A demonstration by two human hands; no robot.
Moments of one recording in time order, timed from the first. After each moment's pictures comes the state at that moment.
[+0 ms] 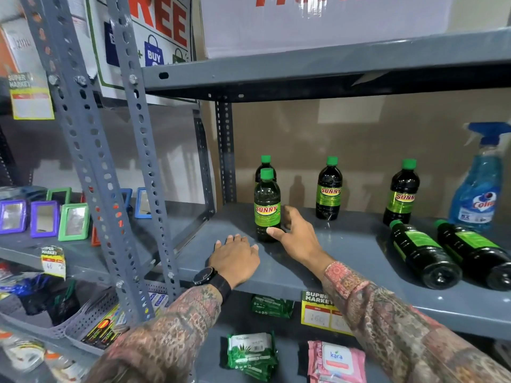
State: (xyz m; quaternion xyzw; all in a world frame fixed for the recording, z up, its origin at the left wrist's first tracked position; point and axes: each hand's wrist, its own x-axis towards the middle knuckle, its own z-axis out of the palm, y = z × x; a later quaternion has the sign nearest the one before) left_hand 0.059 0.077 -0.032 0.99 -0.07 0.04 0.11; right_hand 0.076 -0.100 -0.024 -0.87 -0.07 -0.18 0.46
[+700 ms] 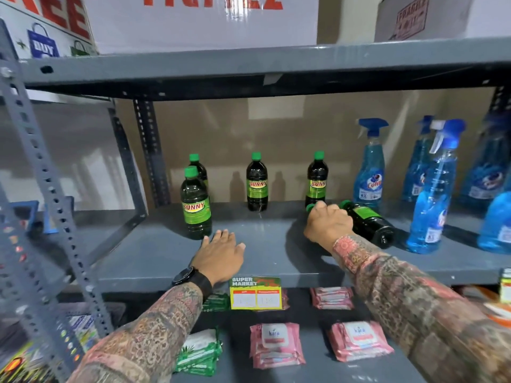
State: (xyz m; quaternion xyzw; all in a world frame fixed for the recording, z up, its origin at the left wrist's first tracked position) left_hand 0.044 -0.023 -0.045 0.97 -0.22 0.02 0.09; right_hand -0.015 -0.260 0.019 -0.95 0.29 -0.12 0.03
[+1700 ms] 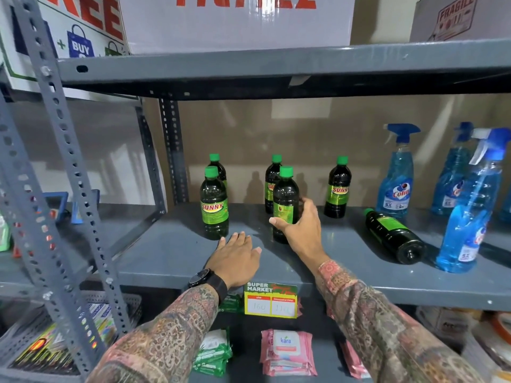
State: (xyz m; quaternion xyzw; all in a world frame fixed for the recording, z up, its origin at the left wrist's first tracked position) left_hand 0.042 -0.023 -0.046 0.97 -0.22 0.01 0.09; right_hand 0.049 -0.214 -0.036 -0.80 0.04 -0.36 0.49
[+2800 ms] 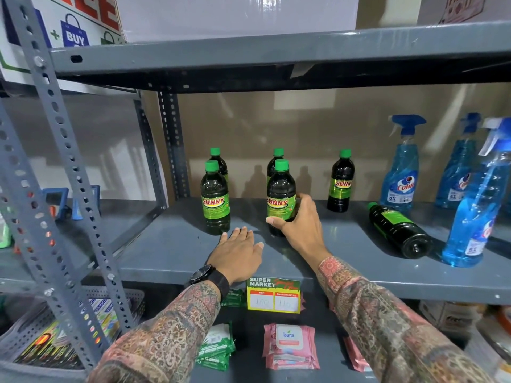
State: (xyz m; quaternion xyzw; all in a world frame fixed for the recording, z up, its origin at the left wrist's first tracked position) left_hand 0.042 -0.024 -0.045 0.97 -0.21 0.01 0.08; right_hand 0.054 -0.213 -0.042 -0.84 0.03 -0.34 0.43
